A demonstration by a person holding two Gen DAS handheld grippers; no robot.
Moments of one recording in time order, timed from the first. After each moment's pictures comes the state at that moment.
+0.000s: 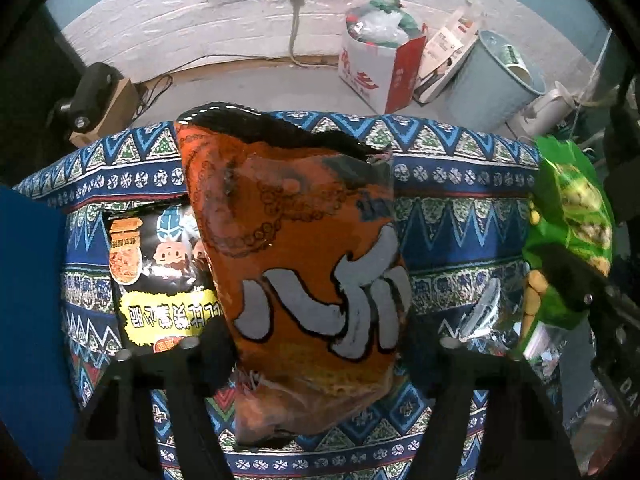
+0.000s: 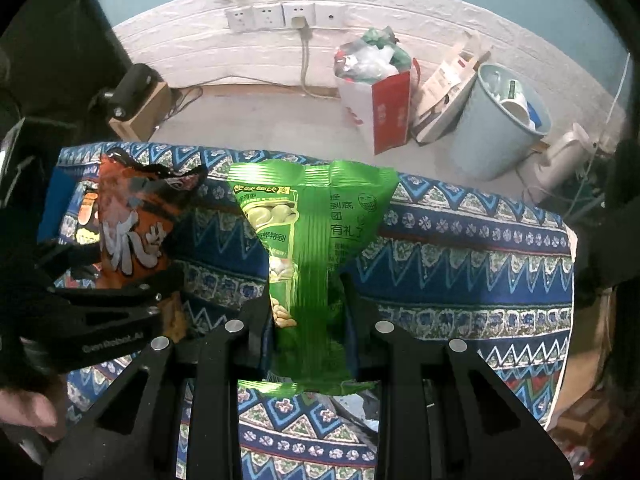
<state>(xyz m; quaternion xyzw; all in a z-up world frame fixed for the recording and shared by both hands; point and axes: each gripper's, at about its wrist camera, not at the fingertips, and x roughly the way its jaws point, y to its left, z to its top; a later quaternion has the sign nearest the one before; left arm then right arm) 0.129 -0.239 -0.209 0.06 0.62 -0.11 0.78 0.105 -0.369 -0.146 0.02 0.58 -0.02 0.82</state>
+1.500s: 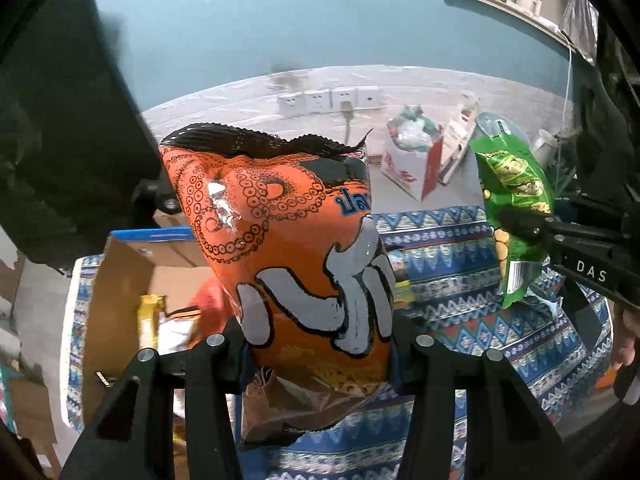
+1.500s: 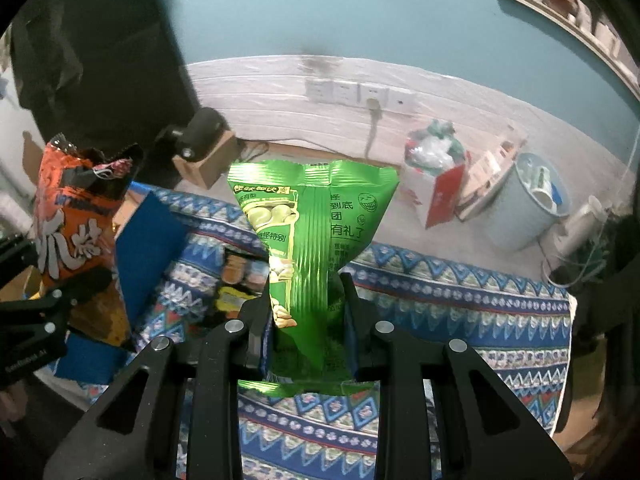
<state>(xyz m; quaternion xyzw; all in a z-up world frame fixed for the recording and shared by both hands) 0.069 -0.067 -0.045 0.10 0.46 -0.10 0.87 0.104 -0.239 -0.042 0.00 0.49 0.05 0.87</state>
